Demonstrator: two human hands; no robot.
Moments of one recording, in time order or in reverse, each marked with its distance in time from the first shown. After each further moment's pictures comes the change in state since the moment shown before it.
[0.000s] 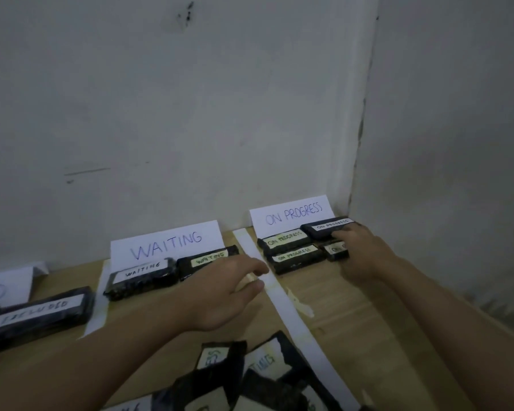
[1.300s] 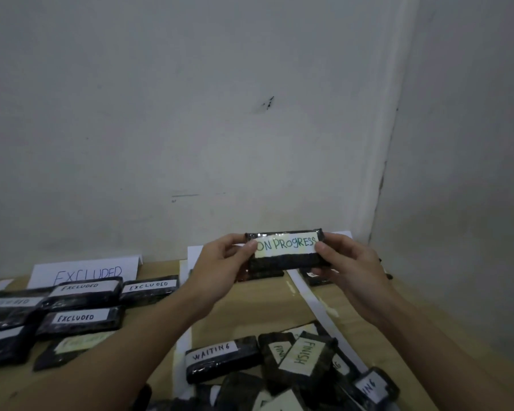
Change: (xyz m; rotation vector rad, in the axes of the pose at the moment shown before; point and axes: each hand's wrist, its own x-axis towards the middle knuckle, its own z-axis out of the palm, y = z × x) left_hand -0.109 0.035 -0.072 -0.981 0.580 -0.329; right_hand -0.145 -0.168 -0.097 1.537 0.137 -0.043
